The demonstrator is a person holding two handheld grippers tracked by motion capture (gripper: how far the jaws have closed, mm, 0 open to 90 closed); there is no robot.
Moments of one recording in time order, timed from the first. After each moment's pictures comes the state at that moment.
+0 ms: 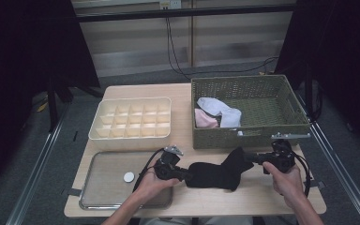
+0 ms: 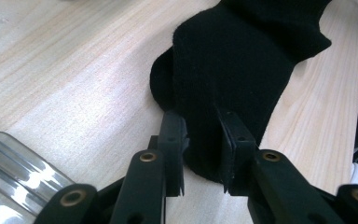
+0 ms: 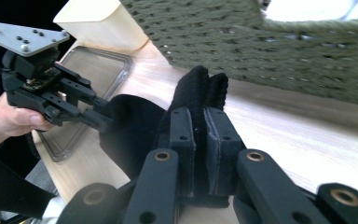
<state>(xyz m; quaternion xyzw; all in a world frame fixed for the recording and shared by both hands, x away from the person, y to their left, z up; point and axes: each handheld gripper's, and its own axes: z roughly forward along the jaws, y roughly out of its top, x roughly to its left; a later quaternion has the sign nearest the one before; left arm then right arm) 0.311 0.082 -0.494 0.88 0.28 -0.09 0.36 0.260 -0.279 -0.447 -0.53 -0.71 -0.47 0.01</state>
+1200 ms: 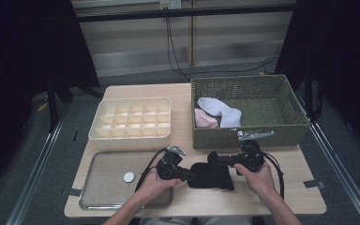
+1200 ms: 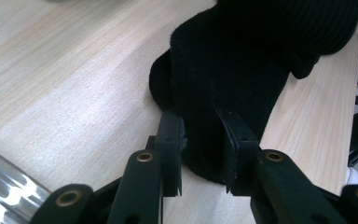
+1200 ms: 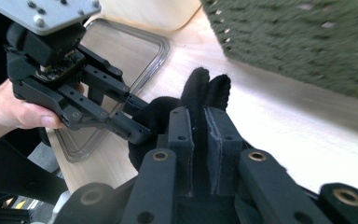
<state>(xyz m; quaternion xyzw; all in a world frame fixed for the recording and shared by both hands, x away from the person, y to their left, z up) 0.310 0.075 -0.494 0.88 0.29 -0.10 0.36 0.278 -0.204 -0.456 -0.48 -0.75 -0.45 0.04</state>
